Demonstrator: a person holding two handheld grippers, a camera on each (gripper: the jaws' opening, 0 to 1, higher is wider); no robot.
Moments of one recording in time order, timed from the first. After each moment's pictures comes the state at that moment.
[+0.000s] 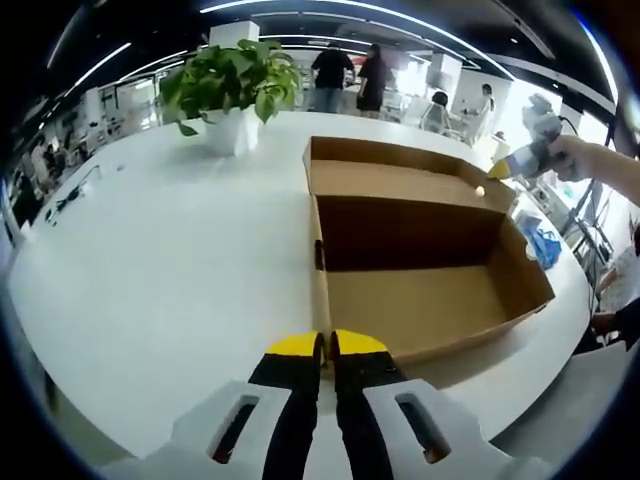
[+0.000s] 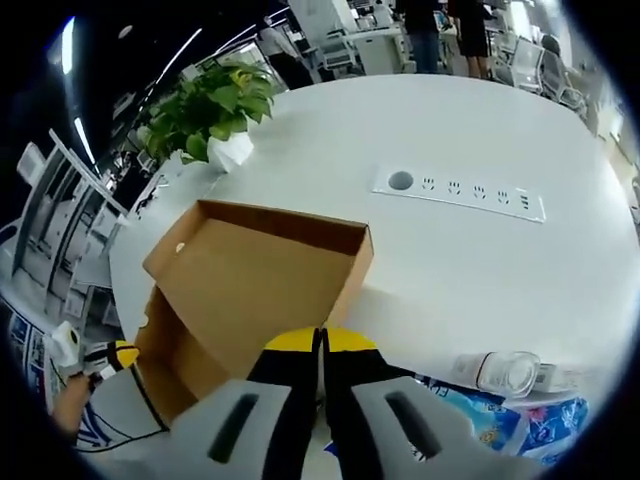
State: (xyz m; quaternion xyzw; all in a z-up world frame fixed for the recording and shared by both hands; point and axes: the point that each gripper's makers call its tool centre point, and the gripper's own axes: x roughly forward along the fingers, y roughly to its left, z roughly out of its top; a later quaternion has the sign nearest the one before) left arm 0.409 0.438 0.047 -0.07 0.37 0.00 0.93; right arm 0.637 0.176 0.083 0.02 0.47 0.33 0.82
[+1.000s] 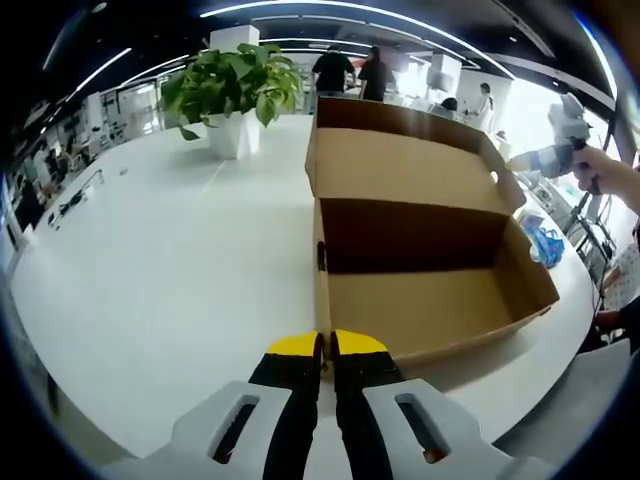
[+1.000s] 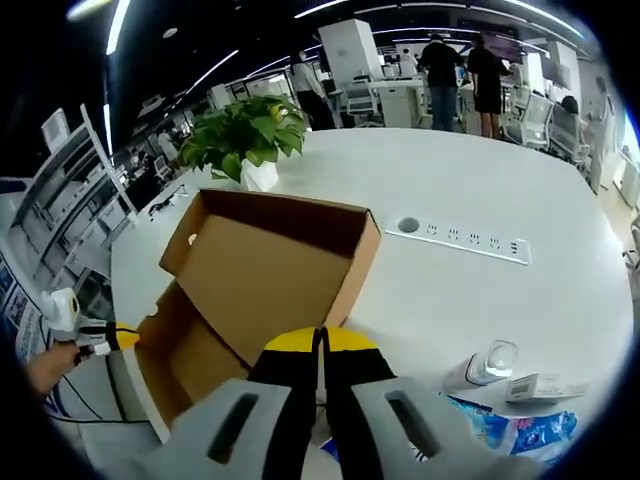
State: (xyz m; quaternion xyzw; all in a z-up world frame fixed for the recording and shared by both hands) left arm 0.409 0.437 0.048 -0.06 0.36 0.01 0.93; right arm 0.622 0.171 0.115 -0.01 0.37 0.36 0.86
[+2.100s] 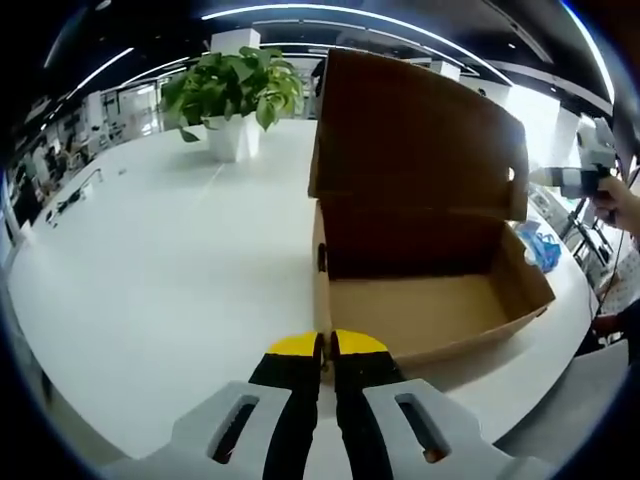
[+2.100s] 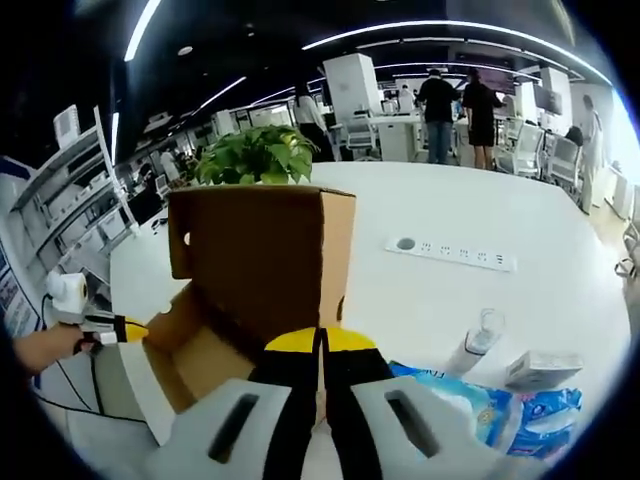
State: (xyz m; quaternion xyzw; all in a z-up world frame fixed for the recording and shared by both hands) left arm 0.408 0.437 0.049 -0.07 0.35 0.00 0.93; right arm 0.575 0.159 0.132 0.01 0.29 0.35 0.89
